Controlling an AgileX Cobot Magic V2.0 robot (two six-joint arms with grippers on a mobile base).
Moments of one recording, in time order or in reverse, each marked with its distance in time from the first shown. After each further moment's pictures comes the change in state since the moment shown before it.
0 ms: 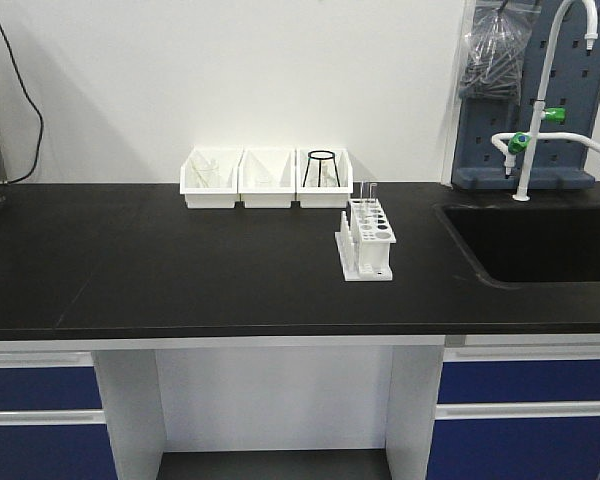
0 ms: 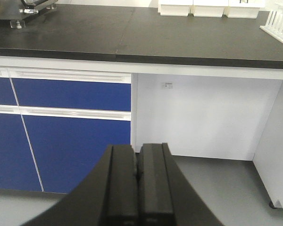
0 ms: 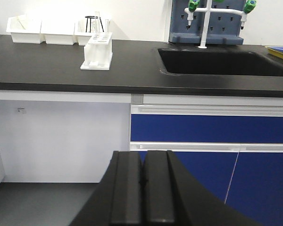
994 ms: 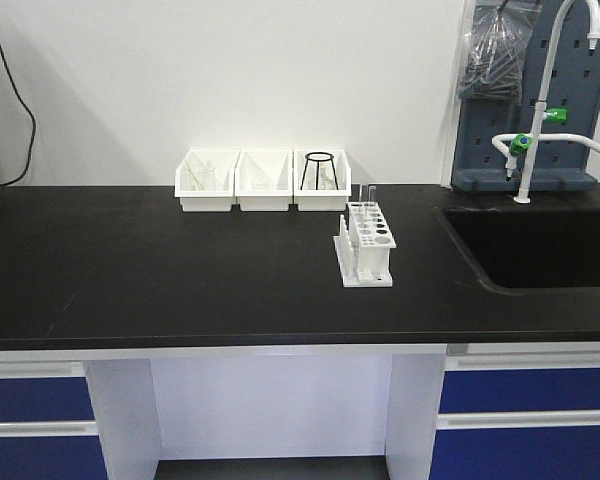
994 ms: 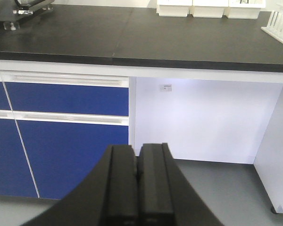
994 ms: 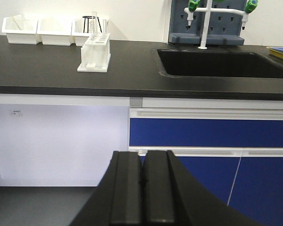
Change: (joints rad) left arm 0.000 0.000 0.000 0.000 0.000 0.000; right arm 0.000 0.000 0.000 0.000 0.000 0.000
